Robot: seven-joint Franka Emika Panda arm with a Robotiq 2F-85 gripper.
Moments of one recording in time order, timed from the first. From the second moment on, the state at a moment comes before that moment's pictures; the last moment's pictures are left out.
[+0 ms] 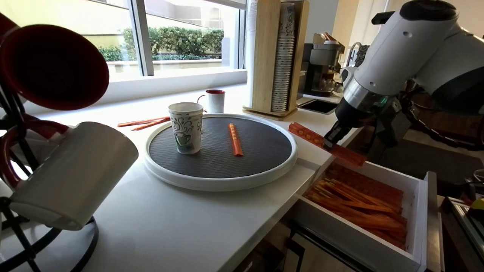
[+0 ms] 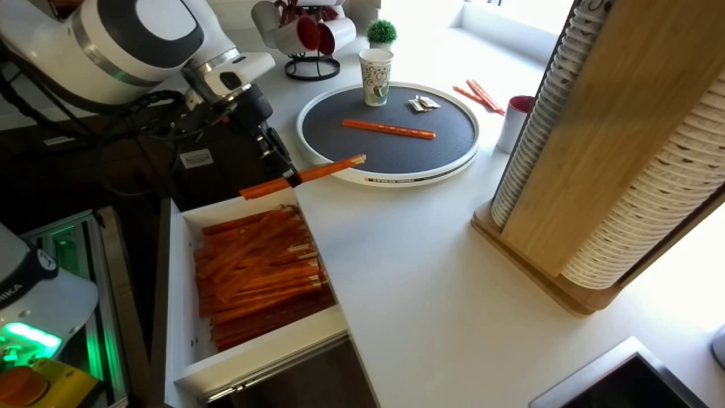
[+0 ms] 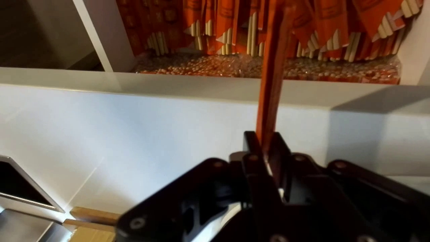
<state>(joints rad) -0.12 -0.23 -0.04 -2.75 -1.01 2.71 1.05</state>
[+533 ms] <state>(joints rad) -0.08 -0.13 0.02 -2.75 -1.12 2.59 1.43</state>
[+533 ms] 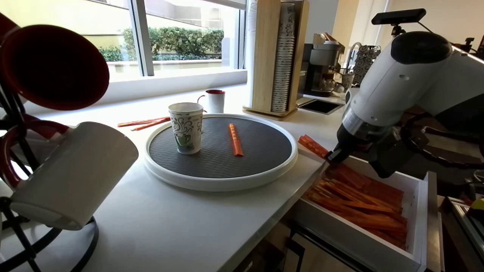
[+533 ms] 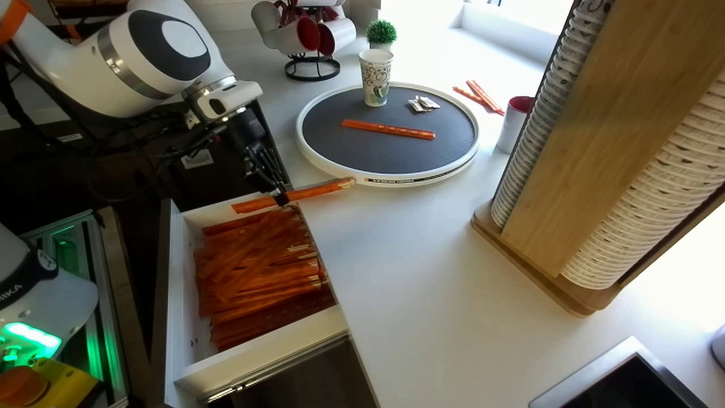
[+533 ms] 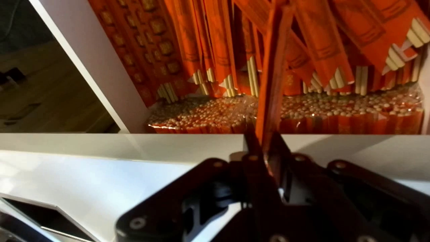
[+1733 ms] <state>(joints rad) 0.04 0.04 0.08 -2.75 -0.99 2.36 2.04</state>
